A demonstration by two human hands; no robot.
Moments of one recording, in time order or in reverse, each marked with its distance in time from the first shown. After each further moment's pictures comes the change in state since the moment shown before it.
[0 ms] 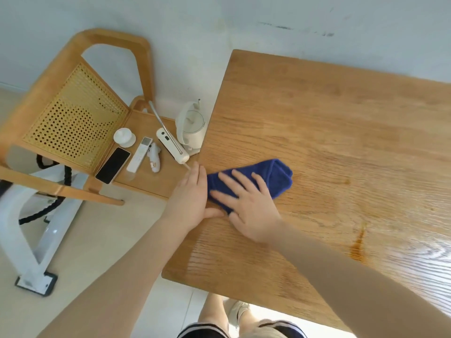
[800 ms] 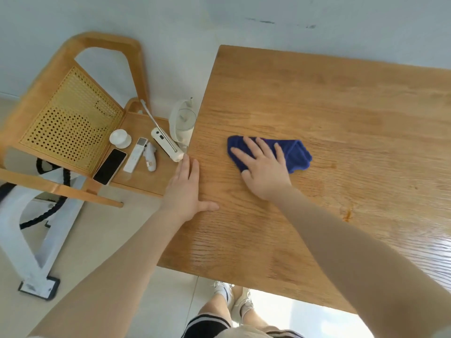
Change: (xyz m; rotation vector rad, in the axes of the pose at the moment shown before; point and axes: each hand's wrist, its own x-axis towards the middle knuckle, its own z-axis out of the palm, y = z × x) left_hand -0.008 0.009 0.011 -0.051 -0.041 -0.077; right_hand 0.005 0.051 -0.015 -0.020 0.057 0.328
